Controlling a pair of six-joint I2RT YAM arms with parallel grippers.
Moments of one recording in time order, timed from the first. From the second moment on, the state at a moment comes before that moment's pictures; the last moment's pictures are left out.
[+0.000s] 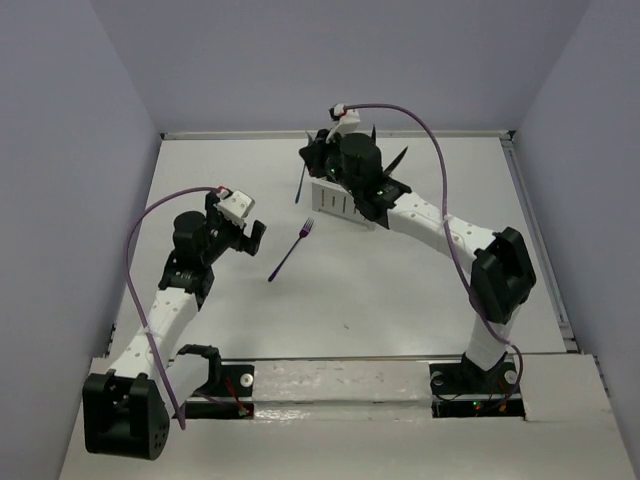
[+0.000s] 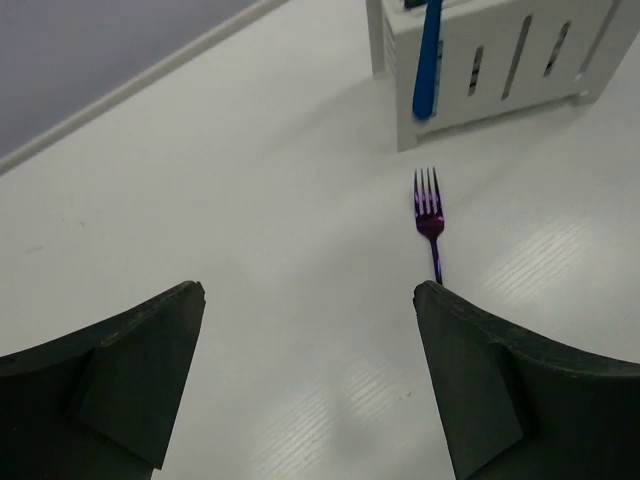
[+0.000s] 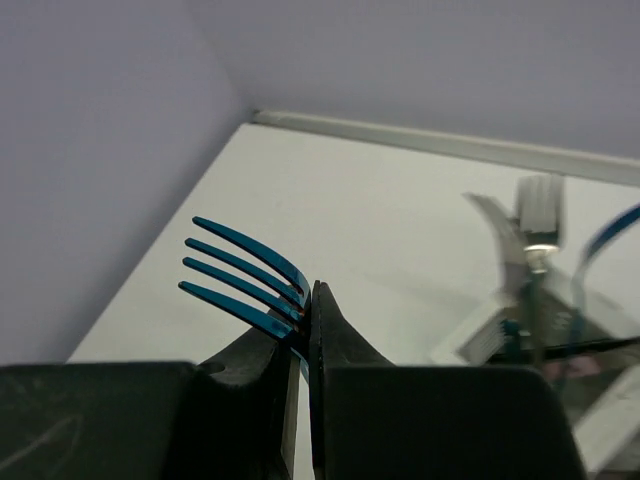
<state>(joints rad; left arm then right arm) -0.13 0.93 0.58 0.13 0.39 0.28 0.75 1.83 1.56 0.22 0.11 0.40</state>
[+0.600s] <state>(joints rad) -0.12 1.04 0.22 0.66 0.34 0.30 0.62 1.89 1.70 0.18 0.42 0.13</state>
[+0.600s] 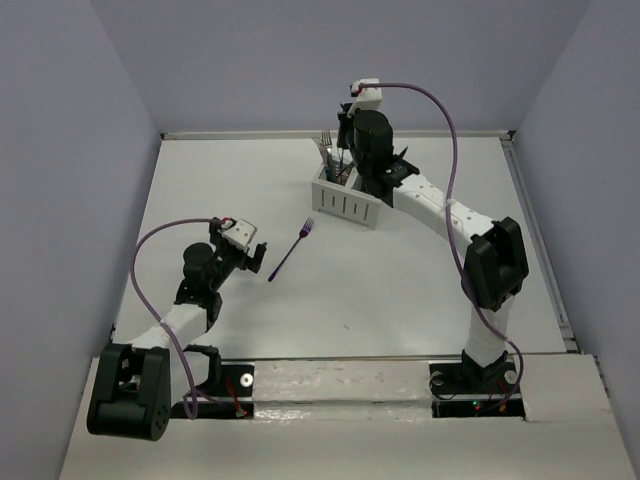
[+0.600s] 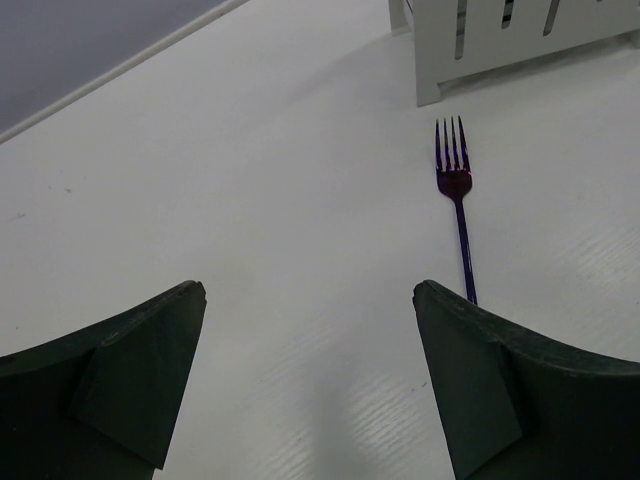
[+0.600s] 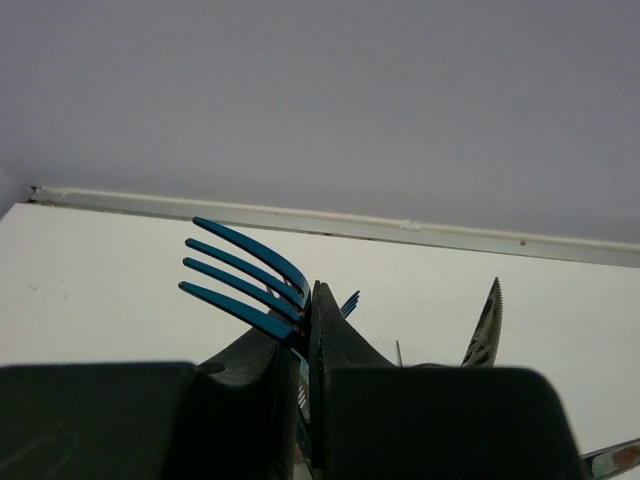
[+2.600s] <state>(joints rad) -0.10 1.05 0.12 0.95 0.25 0.29 0.92 2.40 2.13 -0.78 0.48 0.63</state>
